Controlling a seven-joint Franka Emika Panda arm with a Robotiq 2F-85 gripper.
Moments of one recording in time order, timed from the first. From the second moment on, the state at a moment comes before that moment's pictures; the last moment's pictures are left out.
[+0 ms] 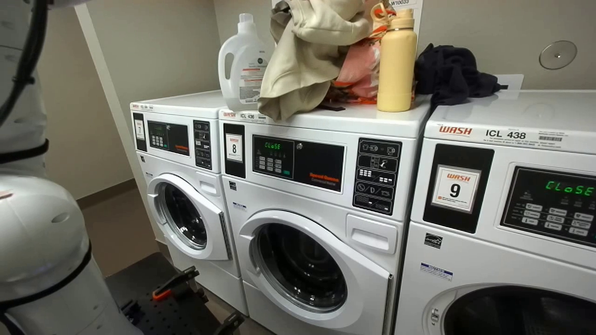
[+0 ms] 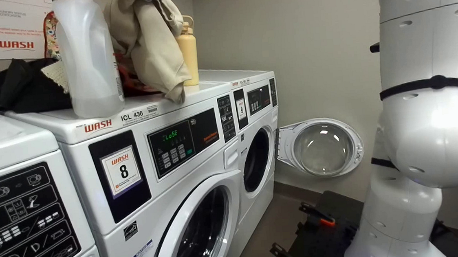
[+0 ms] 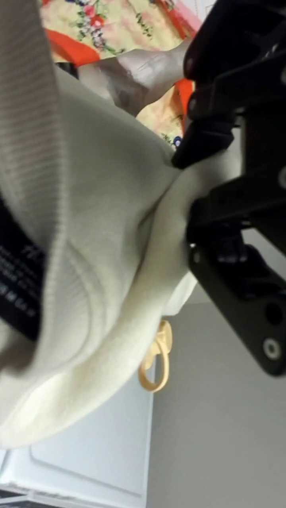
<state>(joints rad) 0.15 0.18 0.11 -1.19 -0.76 2.01 1.09</state>
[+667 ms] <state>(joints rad) 0.19 0.45 0.10 -0.83 -0.91 2.01 1.12</state>
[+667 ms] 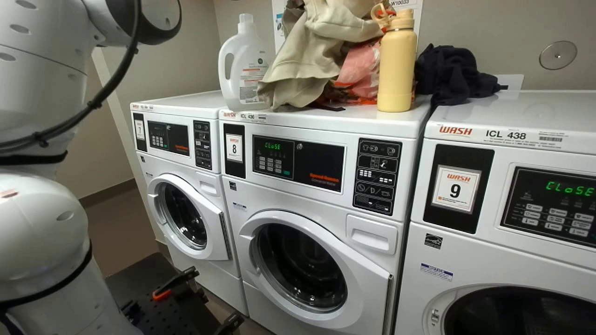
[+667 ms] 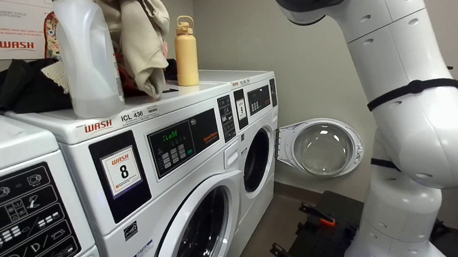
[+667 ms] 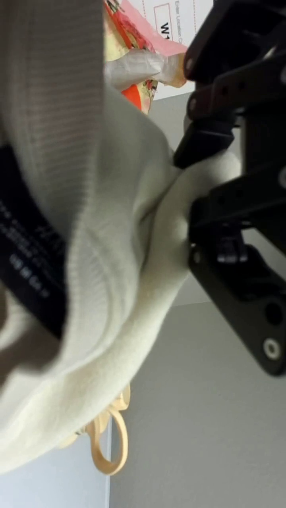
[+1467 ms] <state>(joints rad) 0.16 0.56 0.10 -0.58 -0.91 2.12 1.04</state>
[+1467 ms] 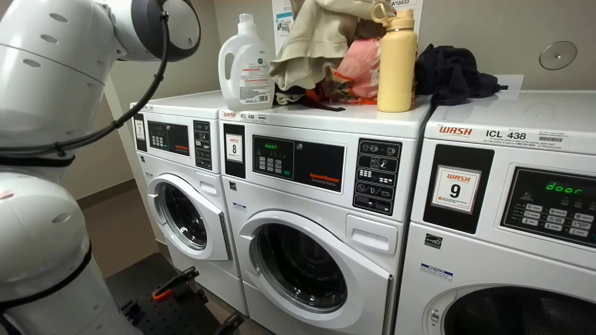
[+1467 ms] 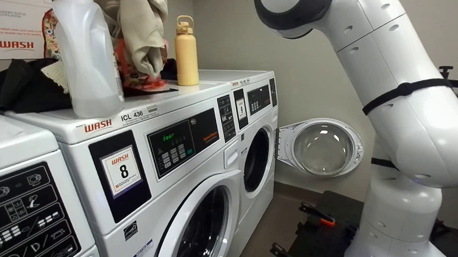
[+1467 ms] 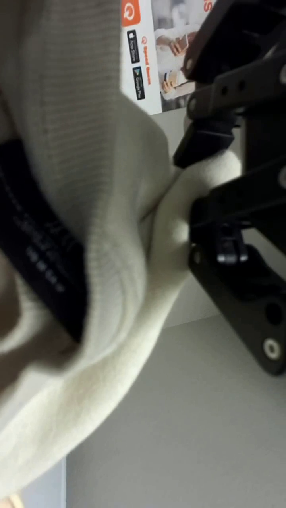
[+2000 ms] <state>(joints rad) 0.13 0.59 0.12 -0.51 -0.86 2.24 0.87</state>
